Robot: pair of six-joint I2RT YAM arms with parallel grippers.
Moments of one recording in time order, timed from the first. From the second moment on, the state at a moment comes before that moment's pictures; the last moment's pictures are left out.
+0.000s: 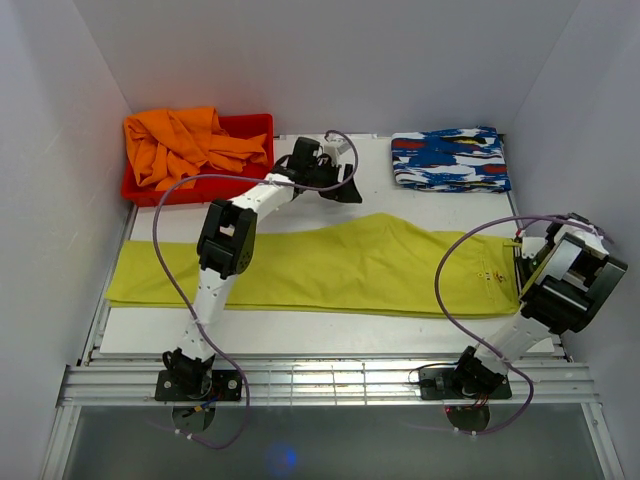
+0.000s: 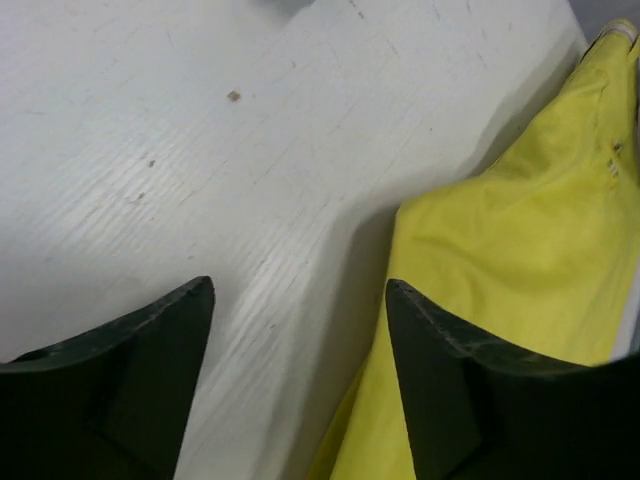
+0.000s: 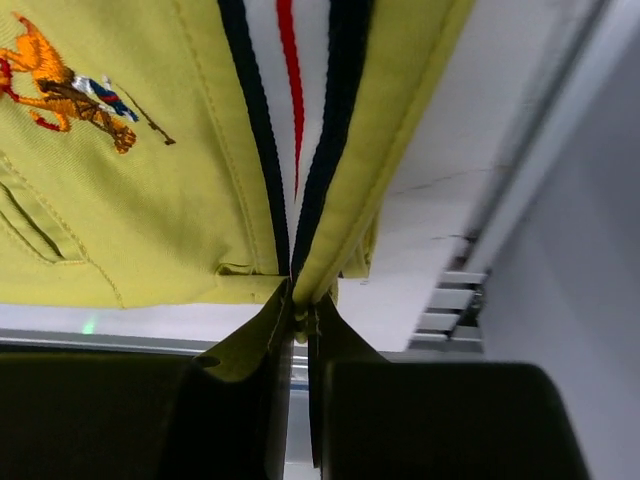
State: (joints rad) left arm -0.49 2.44 1.98 -0.15 0.68 -0.24; right arm -0.62 1.73 1.10 -1.00 -0.01 -0.68
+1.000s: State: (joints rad) left arm 0.15 1.66 1.01 -0.83 0.33 0.29; right arm -0.02 1.71 1.20 -0.99 -0.23 -0.64
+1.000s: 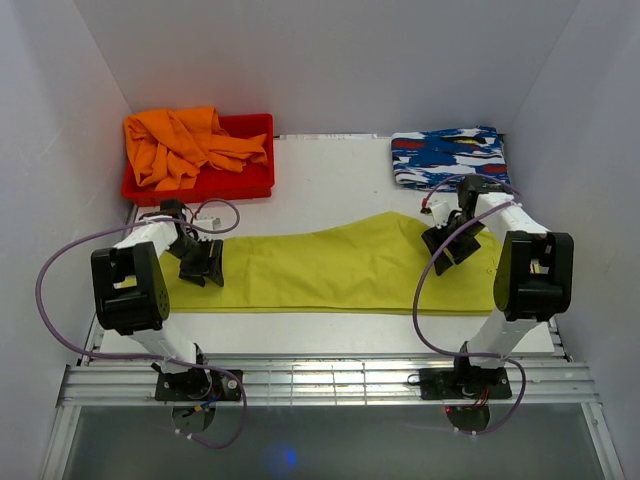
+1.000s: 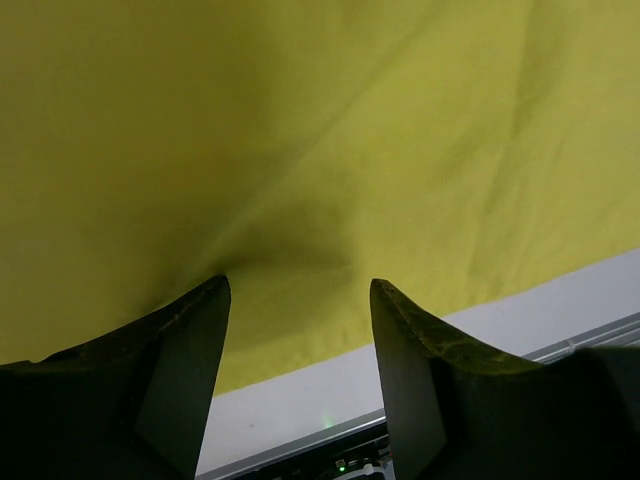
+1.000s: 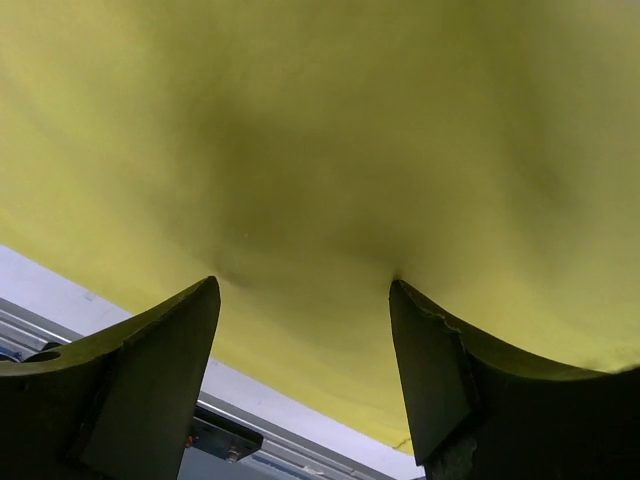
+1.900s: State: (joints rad) left arm 0.50 1.96 1.53 -0.83 0.24 0.21; right arm -0.04 1.89 1.24 -0.96 0.02 -0.59
